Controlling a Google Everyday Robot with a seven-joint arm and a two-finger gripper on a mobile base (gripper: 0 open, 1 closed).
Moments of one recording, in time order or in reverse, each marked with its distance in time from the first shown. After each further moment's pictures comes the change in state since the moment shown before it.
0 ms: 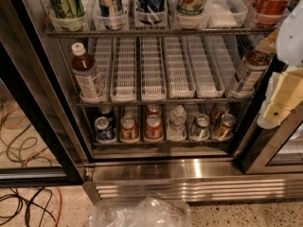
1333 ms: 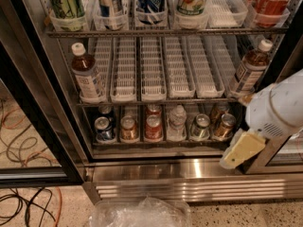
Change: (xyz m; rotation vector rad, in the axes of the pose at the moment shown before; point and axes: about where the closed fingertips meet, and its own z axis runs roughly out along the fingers) arm 0.014 0.038 0.127 0.013 -0.150 0.195
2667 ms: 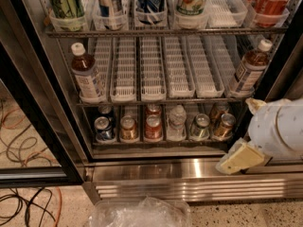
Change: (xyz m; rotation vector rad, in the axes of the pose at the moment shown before) arm 0.000 0.008 -0.003 0.182 -0.082 0.028
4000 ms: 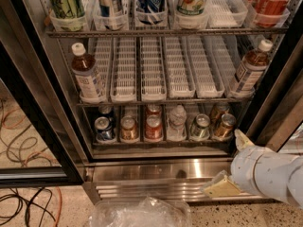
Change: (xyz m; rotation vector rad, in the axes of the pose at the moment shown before) arm 0.041 0.052 0.068 0.086 -0.091 0.076
